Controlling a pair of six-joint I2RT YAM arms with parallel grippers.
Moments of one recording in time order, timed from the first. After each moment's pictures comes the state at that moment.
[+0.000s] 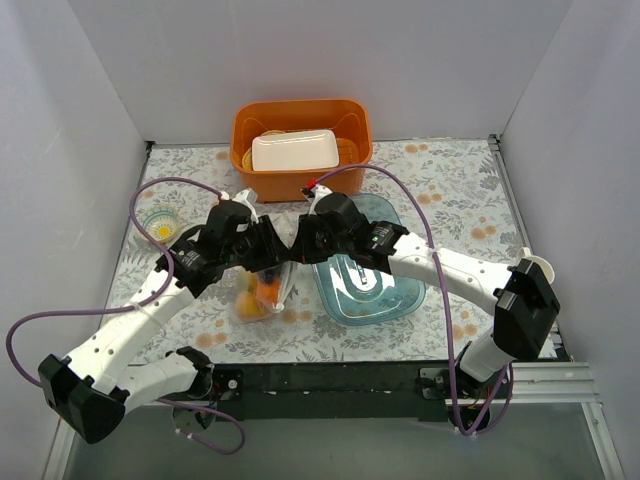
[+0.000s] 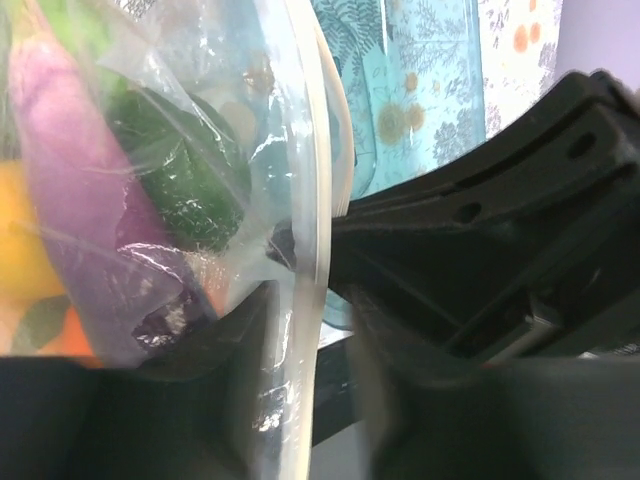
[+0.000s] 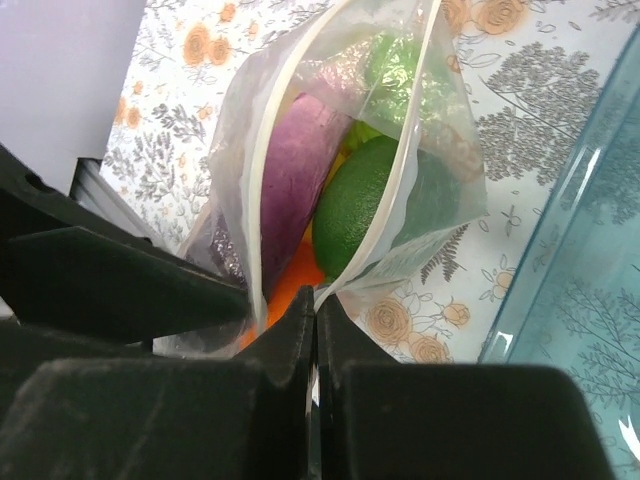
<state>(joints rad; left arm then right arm) -0.61 1.04 1.02 -0.67 0.08 -0.82 0.97 1.56 1.26 -0.26 -0.12 0.68</state>
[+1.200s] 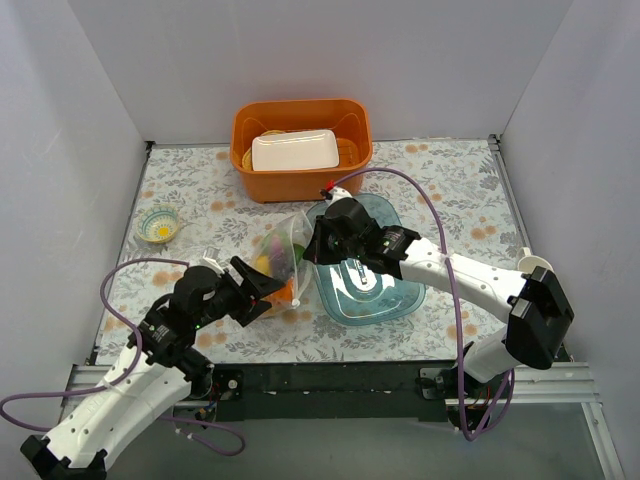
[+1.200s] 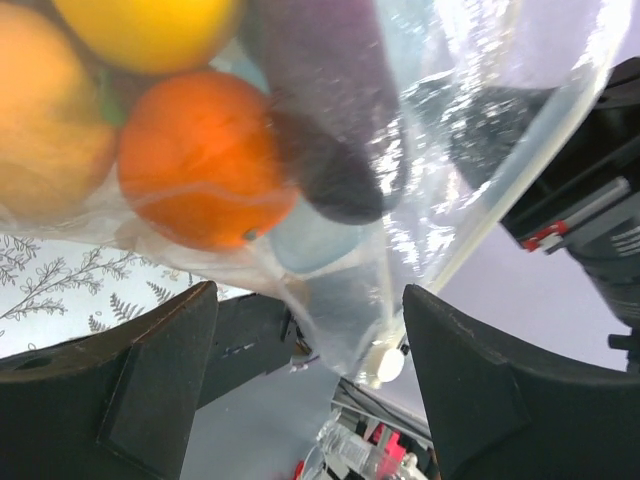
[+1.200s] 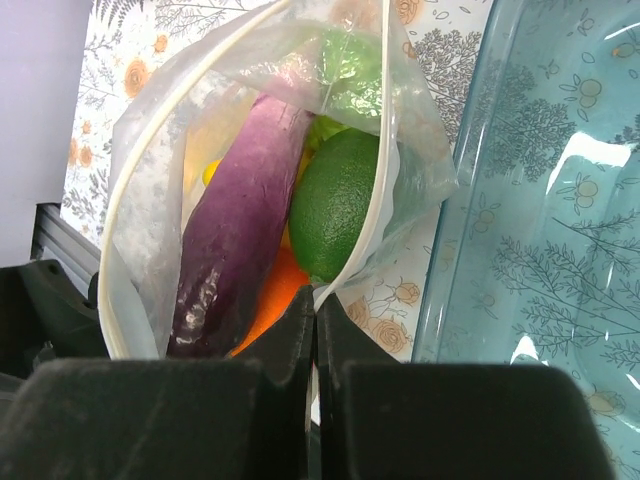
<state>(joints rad) -0.61 0.49 0.56 -0.58 0.12 -1.35 0.96 1.49 1.18 -0.32 0.02 0.74</state>
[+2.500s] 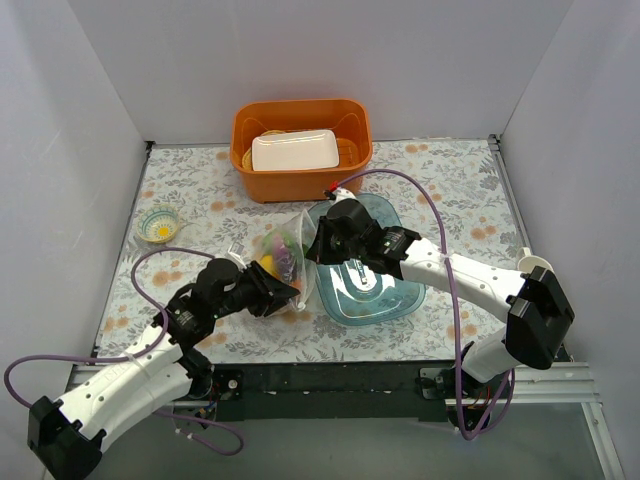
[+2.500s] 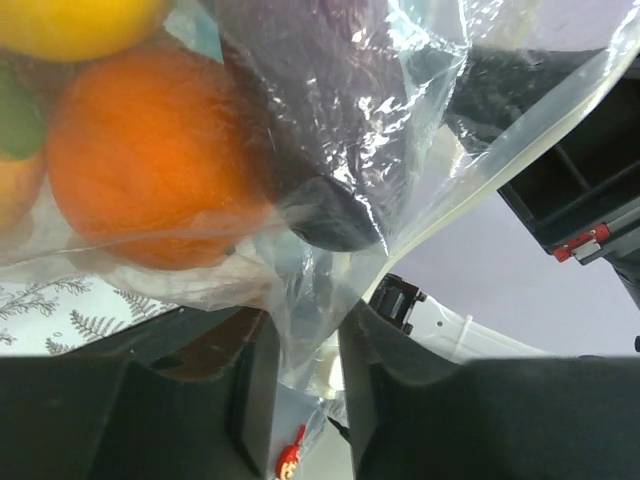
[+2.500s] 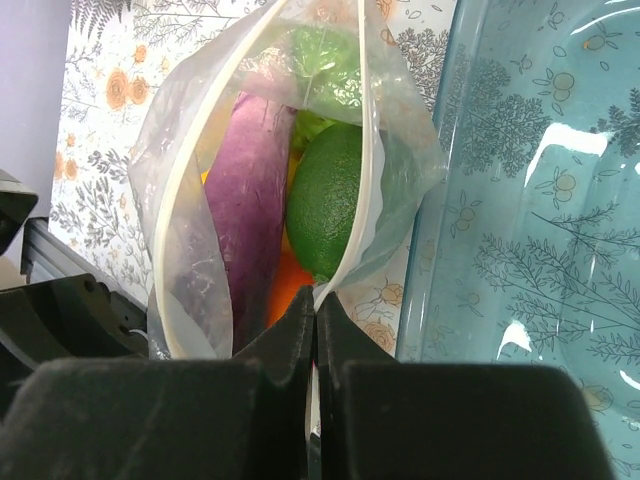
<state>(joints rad) -0.67 0.67 0.47 -0.31 0.22 -1.37 0.95 1.49 1.16 -0.32 0.04 0.75</state>
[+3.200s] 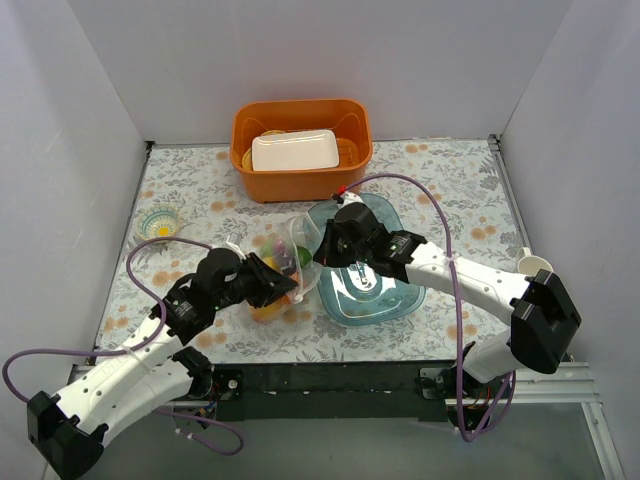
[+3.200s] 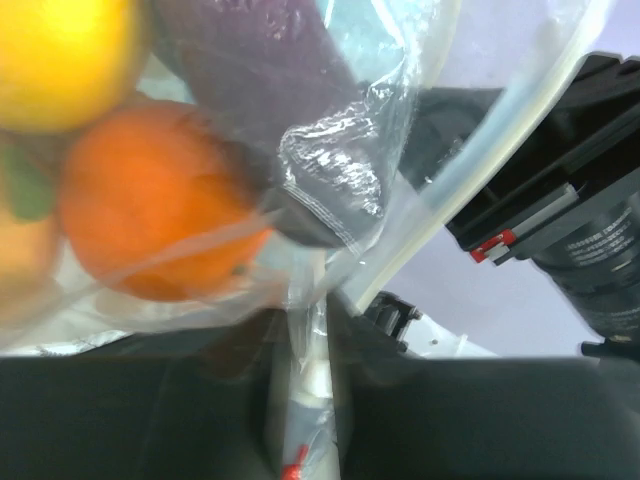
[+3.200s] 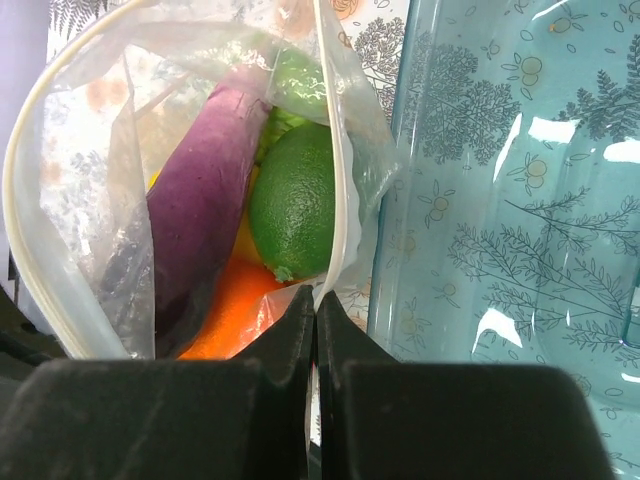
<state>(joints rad) -0.67 0.73 0.59 -0.39 0.15 -1.35 0.93 1.45 1.09 -0.29 0.04 0.75</state>
